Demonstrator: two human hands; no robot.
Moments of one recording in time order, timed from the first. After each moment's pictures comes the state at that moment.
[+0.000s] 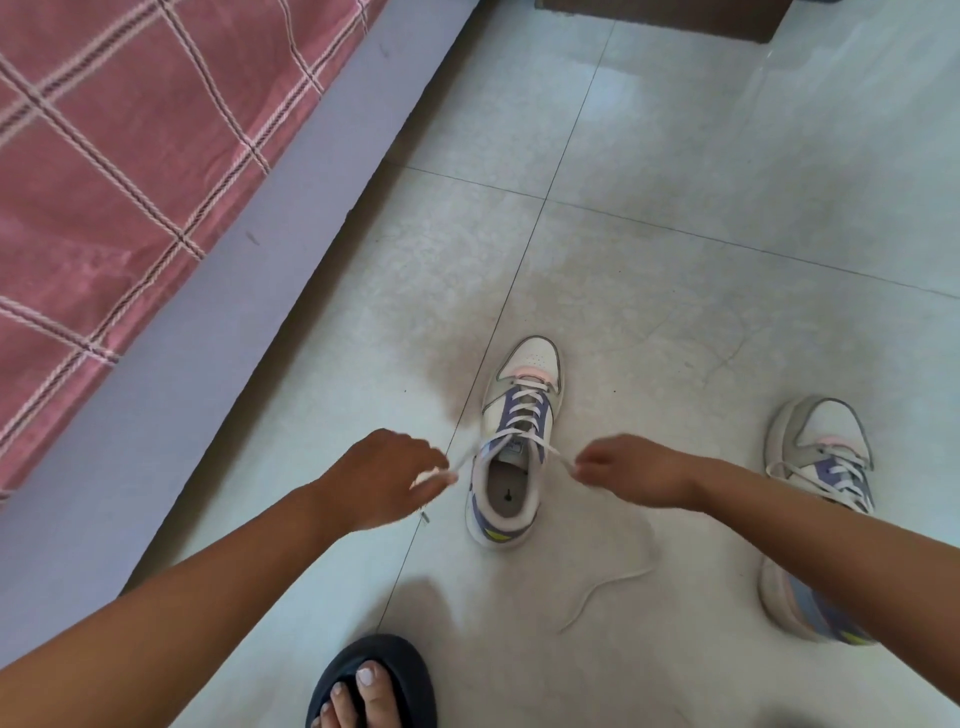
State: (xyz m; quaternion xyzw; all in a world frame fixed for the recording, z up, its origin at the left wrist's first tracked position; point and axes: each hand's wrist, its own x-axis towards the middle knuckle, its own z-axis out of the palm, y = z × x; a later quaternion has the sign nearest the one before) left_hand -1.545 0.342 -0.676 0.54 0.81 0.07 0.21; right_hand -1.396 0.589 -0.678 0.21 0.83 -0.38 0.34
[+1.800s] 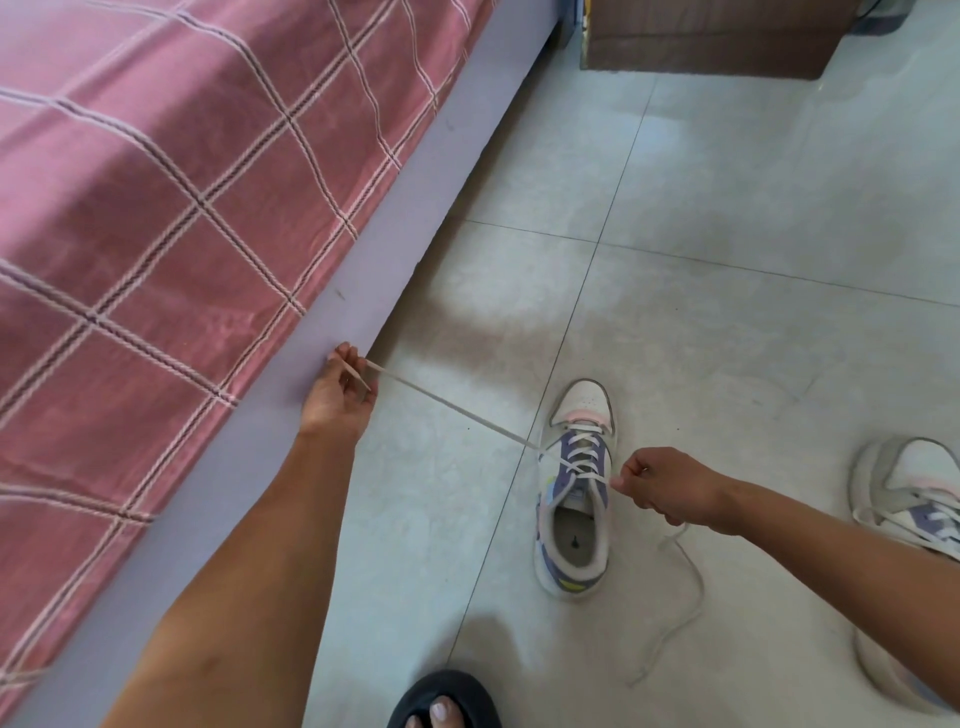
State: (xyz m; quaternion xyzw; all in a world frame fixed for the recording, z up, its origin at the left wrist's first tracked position) left_hand -1.680 0.328 -0.673 -0.28 0.50 0.80 0.18; right_hand -1.418 0.578 -0.683 0.31 0.72 -0.56 0.26
